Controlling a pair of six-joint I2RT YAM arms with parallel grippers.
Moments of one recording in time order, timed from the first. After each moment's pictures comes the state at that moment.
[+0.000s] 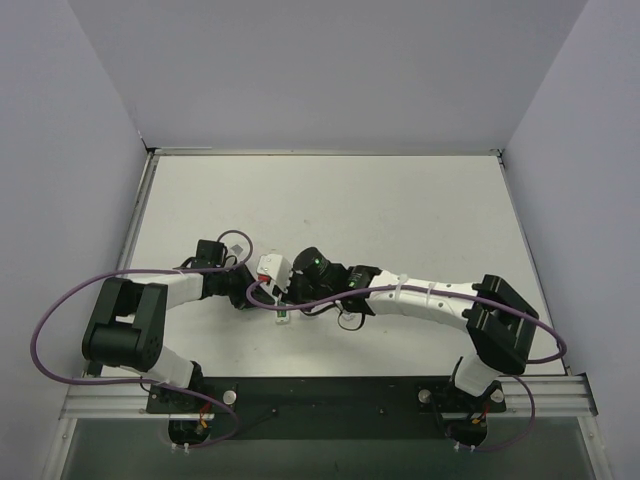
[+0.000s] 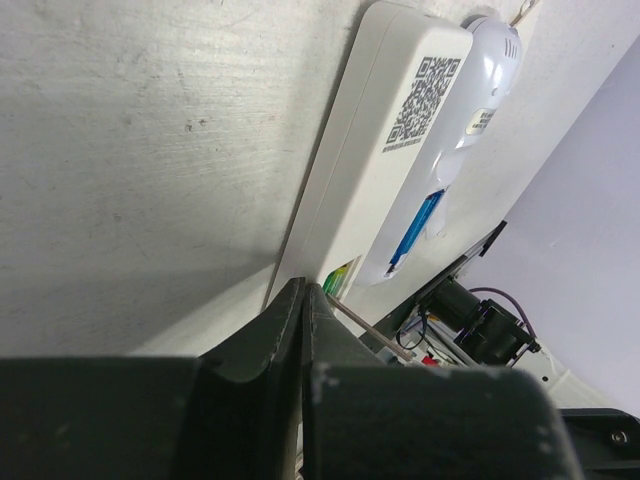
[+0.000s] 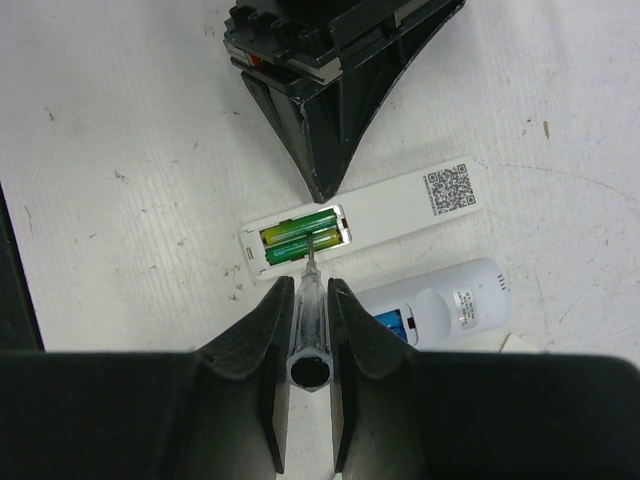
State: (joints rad) left arm -0.18 1.52 0.56 -0.13 0.67 -0.80; right arm 1.07 1.62 1.04 -0.11 -0.11 -0.28
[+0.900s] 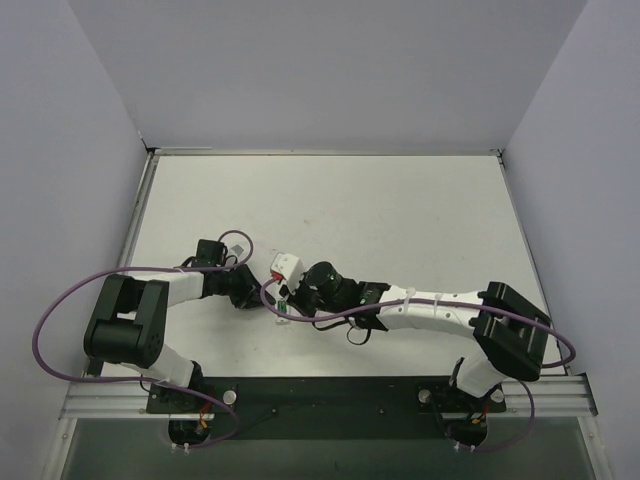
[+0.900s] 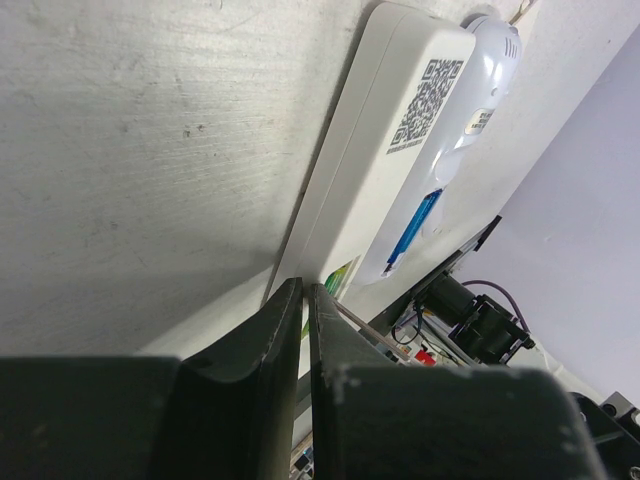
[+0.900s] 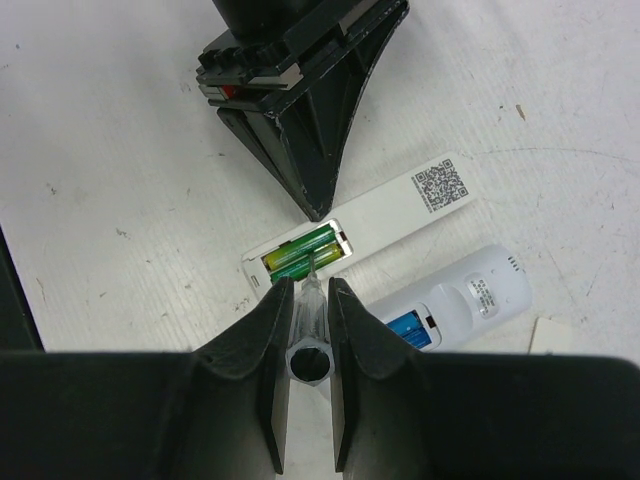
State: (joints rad) left arm -0.18 1.55 0.56 -0.12 0.69 -0.81; right arm 1.11 1.55 0.86 0.14 0.01 -0.09
